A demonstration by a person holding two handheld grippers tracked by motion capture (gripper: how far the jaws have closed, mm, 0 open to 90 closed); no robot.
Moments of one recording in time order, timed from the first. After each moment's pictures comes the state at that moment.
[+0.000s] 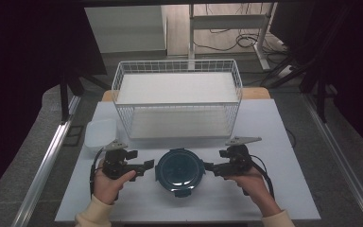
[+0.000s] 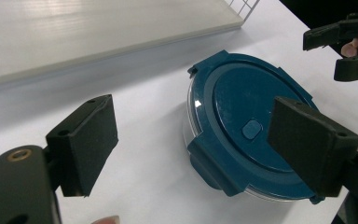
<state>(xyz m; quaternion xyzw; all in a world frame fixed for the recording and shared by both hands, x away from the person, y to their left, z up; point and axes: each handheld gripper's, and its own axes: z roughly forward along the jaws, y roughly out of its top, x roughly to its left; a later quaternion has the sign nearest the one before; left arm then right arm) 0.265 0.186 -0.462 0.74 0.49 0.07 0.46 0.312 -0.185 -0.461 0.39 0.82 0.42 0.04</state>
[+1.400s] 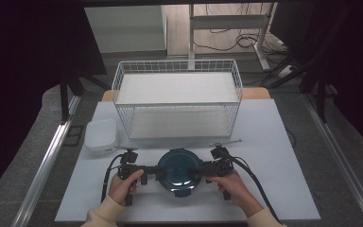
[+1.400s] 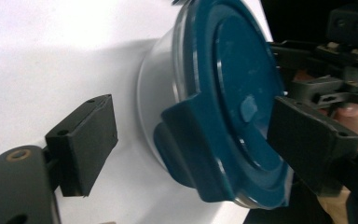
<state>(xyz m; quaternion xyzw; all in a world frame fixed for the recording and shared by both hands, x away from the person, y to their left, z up) 0.292 0.171 -0.523 0.67 0.56 -0.18 0.46 0.326 -0.145 -0.503 0.45 0.78 0.42 -0.13</state>
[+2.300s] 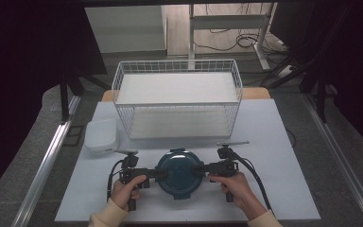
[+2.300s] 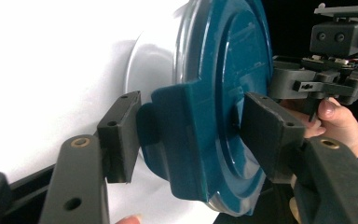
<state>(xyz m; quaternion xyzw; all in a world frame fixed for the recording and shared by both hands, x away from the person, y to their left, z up) 0.278 0.166 -0.522 0.62 0.58 -0.22 0.47 0.323 -0.161 -0.500 0.51 0.73 0.42 -0.19</state>
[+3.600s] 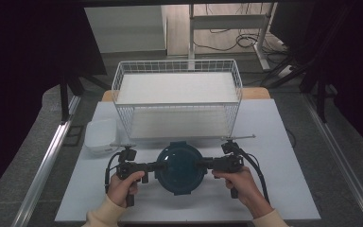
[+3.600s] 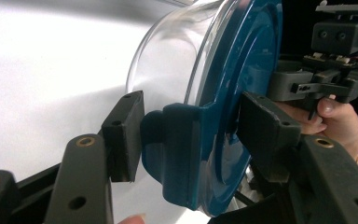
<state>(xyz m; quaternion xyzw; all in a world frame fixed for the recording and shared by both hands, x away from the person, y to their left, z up) 0.278 0.163 -0.482 0.65 0.55 -0.16 0.50 0.320 -0.167 -0.465 0.46 0.75 0.46 -0.15</state>
